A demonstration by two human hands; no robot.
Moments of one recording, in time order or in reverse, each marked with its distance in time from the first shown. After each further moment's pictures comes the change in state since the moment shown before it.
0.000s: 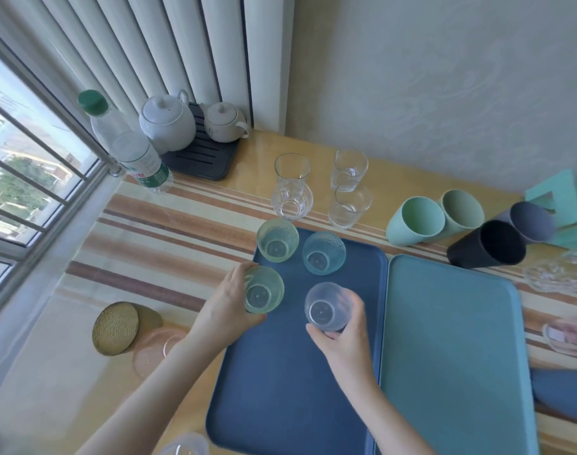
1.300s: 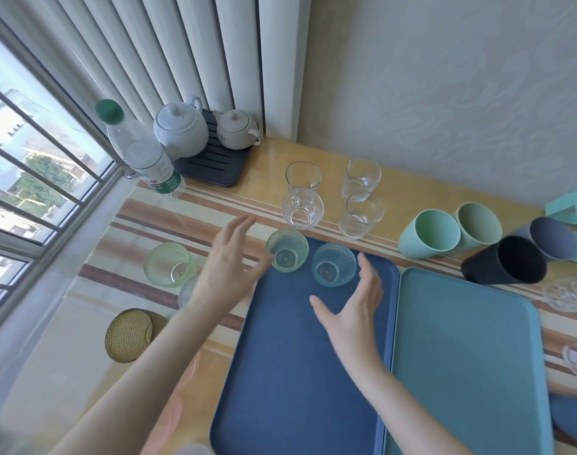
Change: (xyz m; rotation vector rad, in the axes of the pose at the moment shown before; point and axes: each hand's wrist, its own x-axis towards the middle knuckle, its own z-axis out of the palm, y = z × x) left_hand 0.043 0.026 -0.041 0.086 0.279 0.135; right_hand 0.041 -0.041 0.013 -0.333 0.110 -0.236
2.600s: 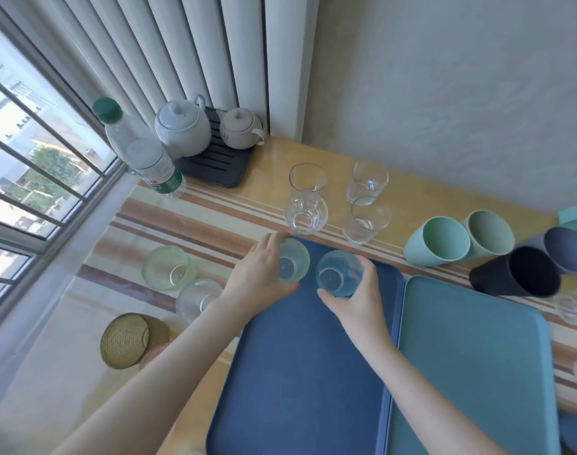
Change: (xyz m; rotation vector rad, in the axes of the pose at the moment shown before) left_hand 0.015 0.018 0.033 0.101 -0.277 -0.091; right_hand 0.042 0.013 -0.005 0.143 -0.142 0.114
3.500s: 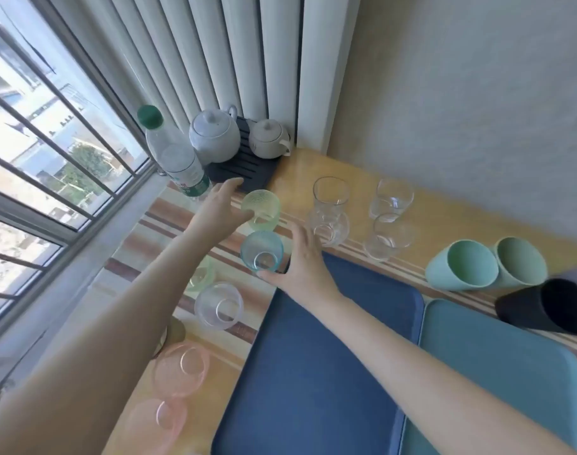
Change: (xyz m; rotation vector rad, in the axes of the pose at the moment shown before) left_hand 0.062 -0.068 -0.087 -0.079 0.181 -0.251; right_hand 0.039 -0.079 0.075 -0.325 -0.405 -0.330
